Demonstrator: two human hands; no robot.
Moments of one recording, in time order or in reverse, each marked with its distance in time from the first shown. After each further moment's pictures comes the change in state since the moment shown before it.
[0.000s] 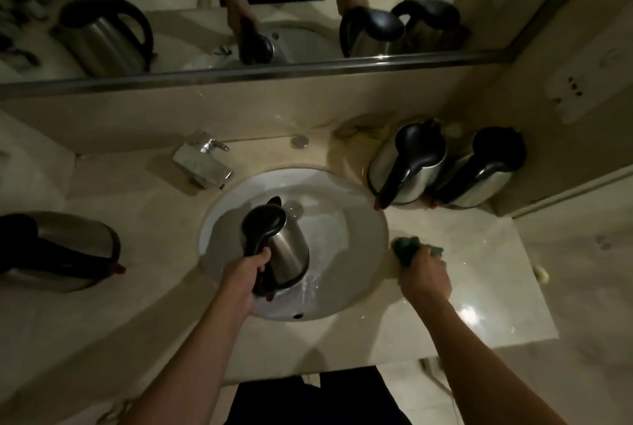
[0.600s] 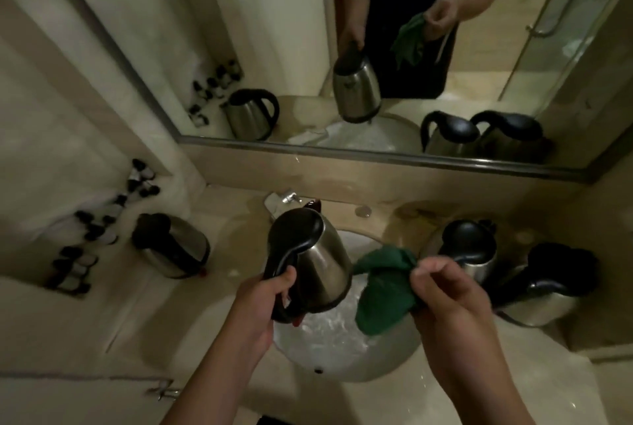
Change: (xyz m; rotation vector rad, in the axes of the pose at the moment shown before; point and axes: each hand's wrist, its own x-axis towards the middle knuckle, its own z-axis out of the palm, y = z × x) left_hand -0.187 0.066 0.018 -0.282 0.049 0.397; right_hand -0.126 -0.079 -0.214 1.529 -0.542 -0.433
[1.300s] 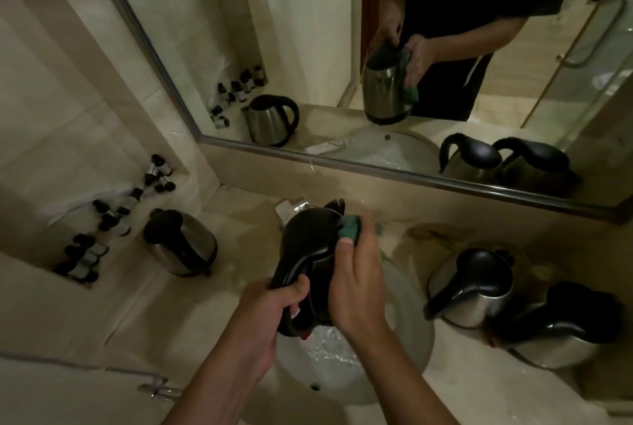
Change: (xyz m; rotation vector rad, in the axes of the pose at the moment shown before) left_hand -0.024 0.019 0.005 0.029 -0.107 0.120; right_hand 0.056 0.059 0.092 -0.666 -0.172 -0.454
